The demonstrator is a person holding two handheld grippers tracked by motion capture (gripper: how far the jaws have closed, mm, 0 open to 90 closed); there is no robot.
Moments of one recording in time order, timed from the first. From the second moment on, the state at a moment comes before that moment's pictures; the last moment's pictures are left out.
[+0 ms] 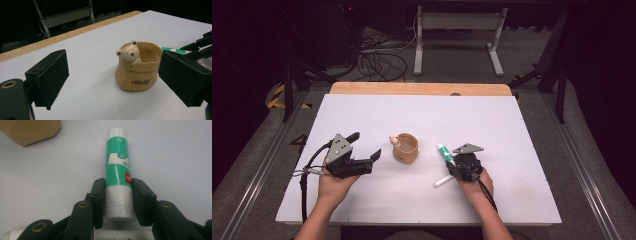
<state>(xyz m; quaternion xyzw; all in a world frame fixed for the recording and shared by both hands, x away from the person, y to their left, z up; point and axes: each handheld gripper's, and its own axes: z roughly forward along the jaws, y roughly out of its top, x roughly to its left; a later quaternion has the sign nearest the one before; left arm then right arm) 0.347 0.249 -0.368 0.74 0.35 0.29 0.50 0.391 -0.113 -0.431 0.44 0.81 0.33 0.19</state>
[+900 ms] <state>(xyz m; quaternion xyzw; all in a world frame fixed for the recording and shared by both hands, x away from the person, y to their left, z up) 0.346 0.181 -0.371 0.79 0.25 0.28 0.48 0.386 -0.109 -0.368 0.35 0.83 0.41 0.17</state>
